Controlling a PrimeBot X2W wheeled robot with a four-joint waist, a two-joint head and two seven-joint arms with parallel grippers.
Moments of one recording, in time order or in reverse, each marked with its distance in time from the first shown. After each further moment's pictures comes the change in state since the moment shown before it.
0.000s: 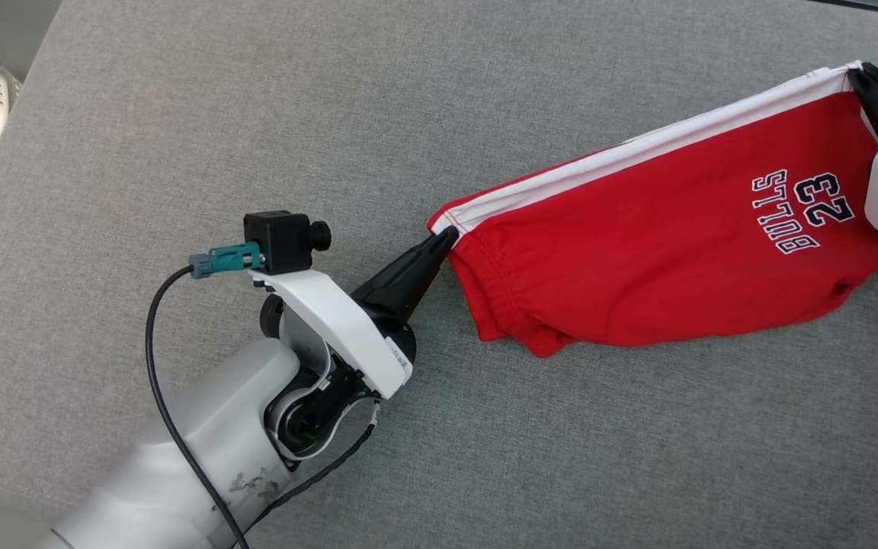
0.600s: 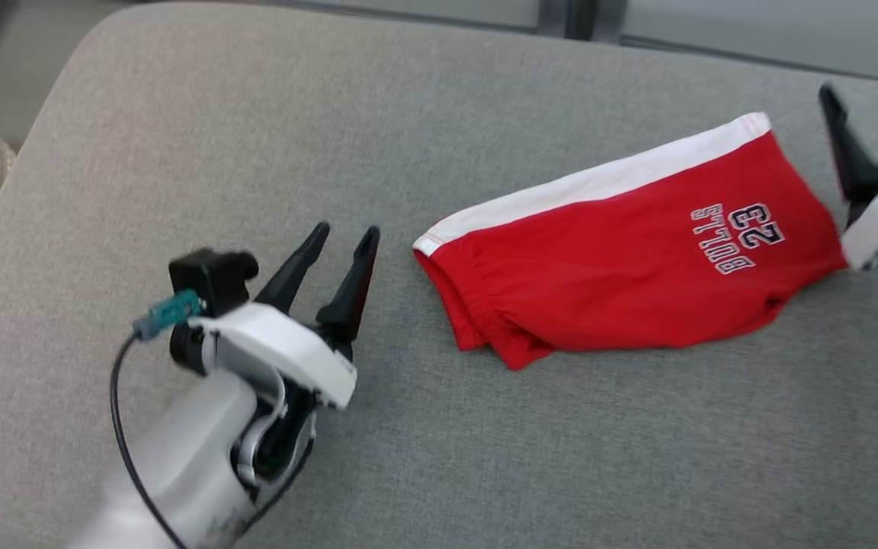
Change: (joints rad) left arm 0.105 0.005 0.162 0.062 0.274 0.138 -0.126; right arm 0.178 0.057 -0.313 -0.079 -0.090 0.000 -0.182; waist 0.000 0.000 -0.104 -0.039
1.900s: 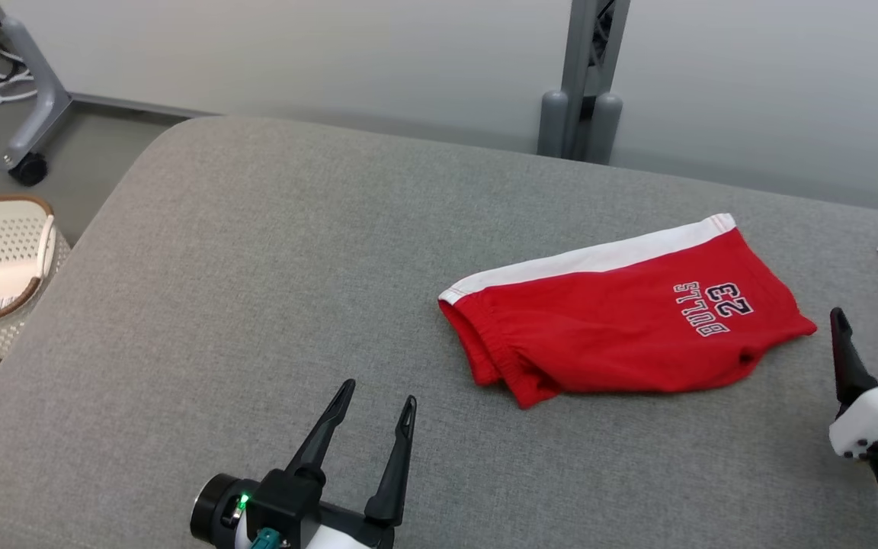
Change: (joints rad) left arm 0.643 -0.184 0.379 -0.367 0.844 0.111 -0.001; right arm 0.572 0.235 -0.635 -0.087 -0.317 0.000 0.017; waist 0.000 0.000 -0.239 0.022
